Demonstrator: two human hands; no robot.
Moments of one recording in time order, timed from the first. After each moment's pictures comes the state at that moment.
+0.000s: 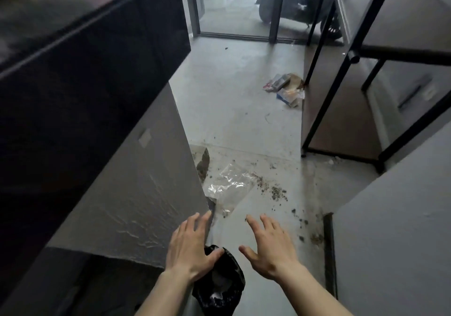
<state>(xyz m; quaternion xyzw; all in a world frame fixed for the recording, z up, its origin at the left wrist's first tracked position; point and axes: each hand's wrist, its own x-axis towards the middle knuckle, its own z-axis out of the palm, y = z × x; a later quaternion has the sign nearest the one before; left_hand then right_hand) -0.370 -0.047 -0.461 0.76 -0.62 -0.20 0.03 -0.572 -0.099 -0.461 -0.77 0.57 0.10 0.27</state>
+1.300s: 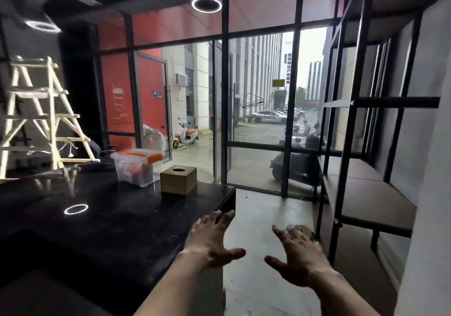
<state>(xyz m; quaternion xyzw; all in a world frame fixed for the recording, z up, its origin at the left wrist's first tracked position) -0.357 0.039 -0.024 0.73 -0.66 -0.03 0.15 -0.584 -0.031 -0.052 -0.83 0.55 -0.07 0.08</state>
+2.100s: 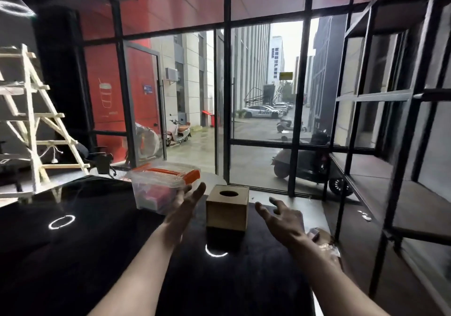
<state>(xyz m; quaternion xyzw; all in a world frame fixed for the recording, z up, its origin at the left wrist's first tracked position) -0.008 -0.109 0.013 0.57 -0.44 -0.36 0.59 -0.241 -0.175 -0.010 -0.65 0.54 -0.38 0.37</state>
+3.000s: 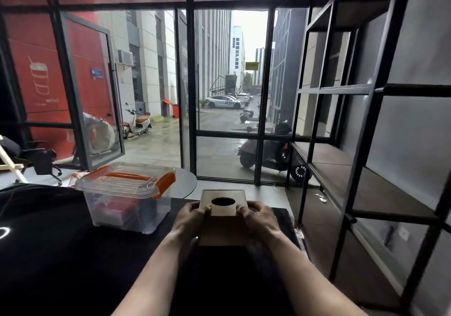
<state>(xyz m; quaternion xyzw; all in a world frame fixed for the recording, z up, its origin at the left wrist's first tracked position) -0.013 -0.212 -0.022 0.59 -0.39 -0.47 0.52 -0.191 -0.235 -0.022 -0.54 0.62 -0.40 0.41</state>
